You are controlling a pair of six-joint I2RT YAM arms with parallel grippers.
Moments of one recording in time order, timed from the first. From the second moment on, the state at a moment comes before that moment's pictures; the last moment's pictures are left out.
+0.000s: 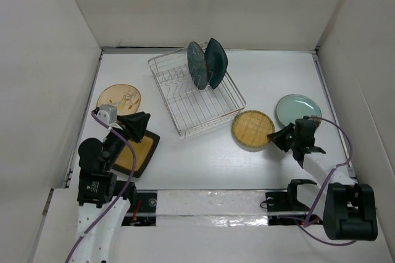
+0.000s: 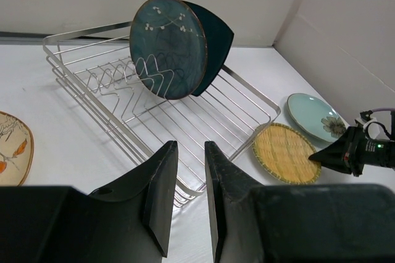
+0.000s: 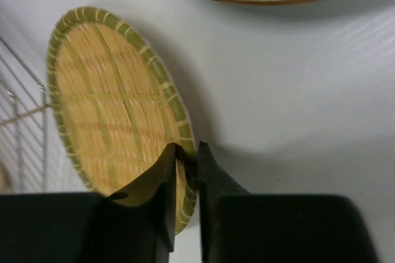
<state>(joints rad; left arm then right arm) -0.12 0.29 0.58 -0.21 0.35 -0.36 -0.03 1.02 0.28 0.00 -0.17 0.85</state>
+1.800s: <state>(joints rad) -0.12 0.35 0.58 -0.21 0.34 -0.35 0.80 2.24 2.16 -0.26 0.79 -0.08</state>
